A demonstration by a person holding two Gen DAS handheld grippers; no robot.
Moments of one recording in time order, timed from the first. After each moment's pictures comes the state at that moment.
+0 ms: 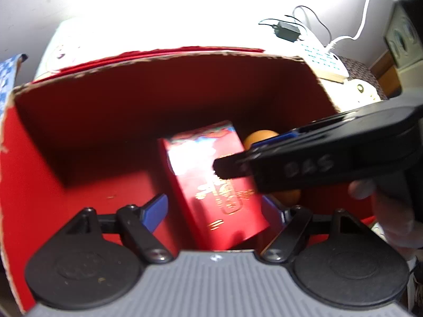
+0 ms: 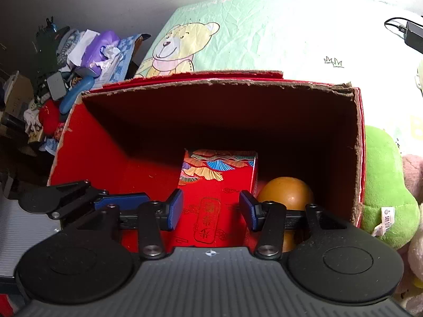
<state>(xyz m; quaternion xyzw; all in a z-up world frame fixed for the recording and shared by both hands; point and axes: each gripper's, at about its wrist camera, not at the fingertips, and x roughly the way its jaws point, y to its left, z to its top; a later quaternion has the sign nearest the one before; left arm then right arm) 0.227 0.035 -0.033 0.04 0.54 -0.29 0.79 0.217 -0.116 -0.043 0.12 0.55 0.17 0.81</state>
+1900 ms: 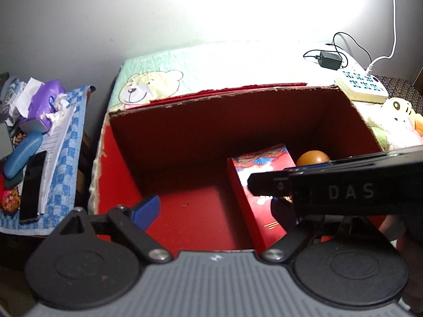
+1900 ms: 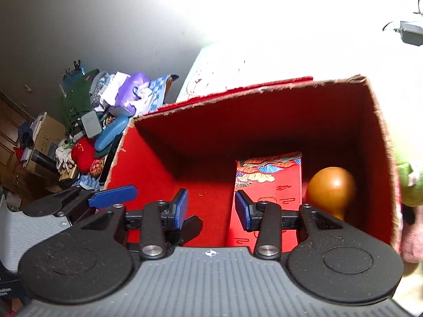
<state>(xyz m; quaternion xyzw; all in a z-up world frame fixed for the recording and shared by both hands) 0.197 0.058 0.008 0.10 0.45 -0.17 0.87 0.173 -0.089 -0.025 0.20 0.46 0.18 0.85</state>
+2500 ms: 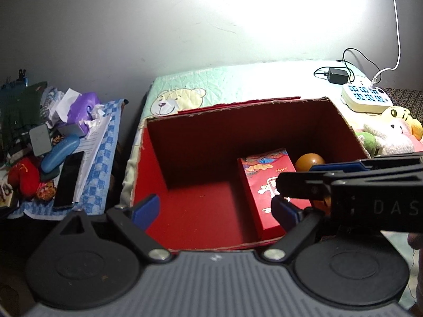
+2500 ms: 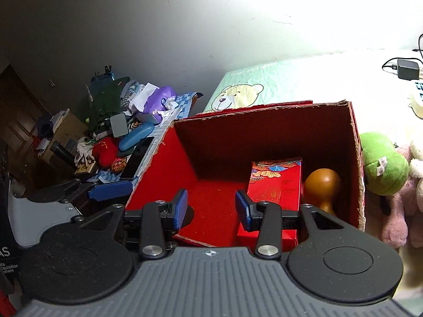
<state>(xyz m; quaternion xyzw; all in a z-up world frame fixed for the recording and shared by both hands) 0.130 0.058 0.045 0.11 0.41 -0.11 0.90 0.108 -0.090 0.011 0.16 0.40 0.21 0.88</state>
